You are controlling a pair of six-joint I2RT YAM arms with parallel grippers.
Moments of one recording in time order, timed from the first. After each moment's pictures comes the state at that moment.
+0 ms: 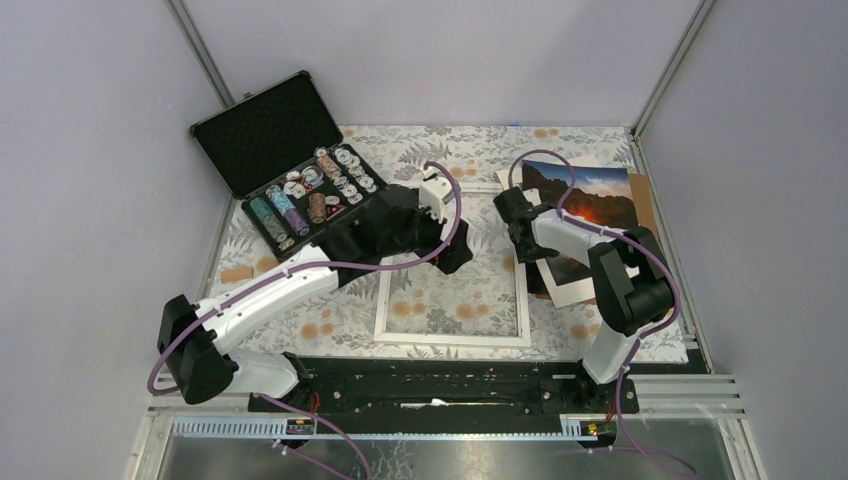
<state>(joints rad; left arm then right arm) -0.87 1.33 1.17 -0.32 0.13 -0.23 0.43 1.76 1.07 -0.63 0.52 0.26</state>
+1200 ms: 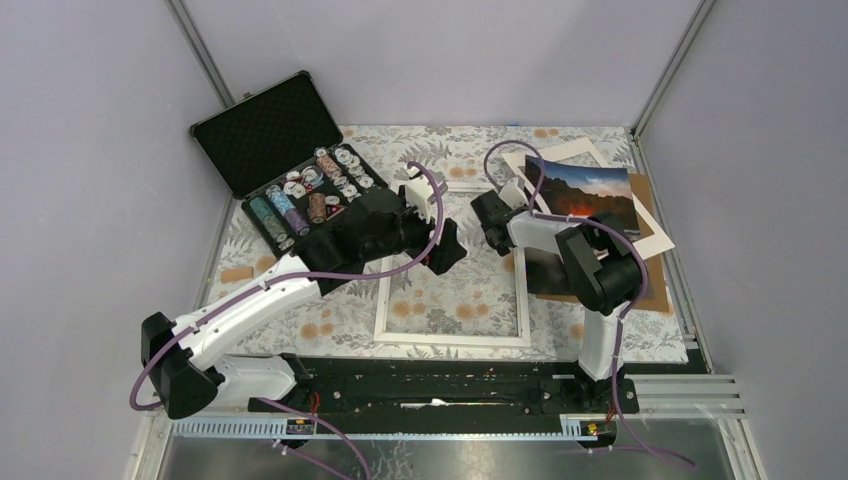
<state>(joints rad) -0.87 1.22 1.14 -0.31 0.13 -0.22 0.53 1.94 1.11 -0.40 1.09 0.13</state>
